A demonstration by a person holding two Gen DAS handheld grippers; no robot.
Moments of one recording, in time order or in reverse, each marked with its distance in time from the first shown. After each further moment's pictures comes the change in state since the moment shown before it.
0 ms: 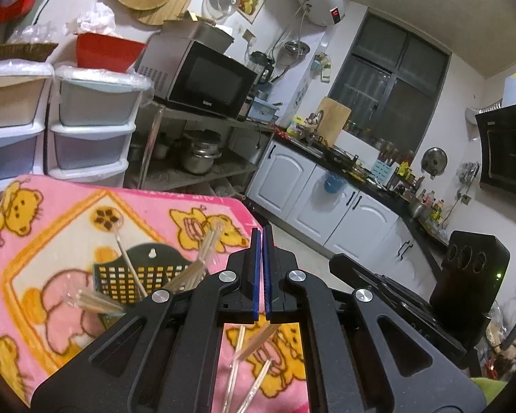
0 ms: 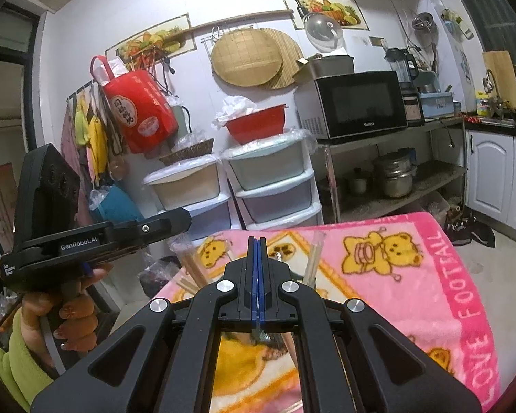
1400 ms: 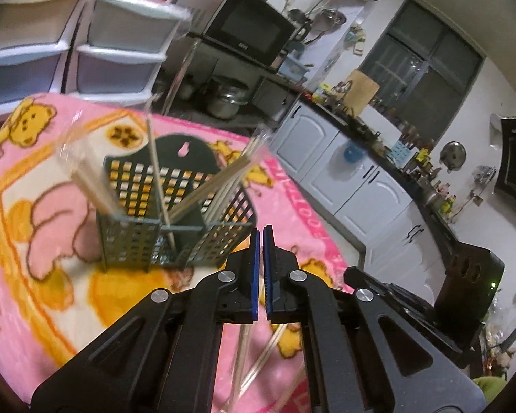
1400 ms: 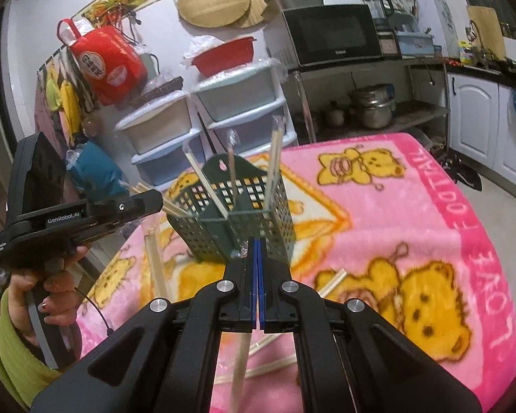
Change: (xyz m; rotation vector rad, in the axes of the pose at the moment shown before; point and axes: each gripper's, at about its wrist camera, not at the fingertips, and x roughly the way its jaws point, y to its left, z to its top) left arm 0.025 0.041 -0.075 -0.135 0.161 0.042; right arm 0.007 -0.031 -0.089 0.076 0.224 -0.069
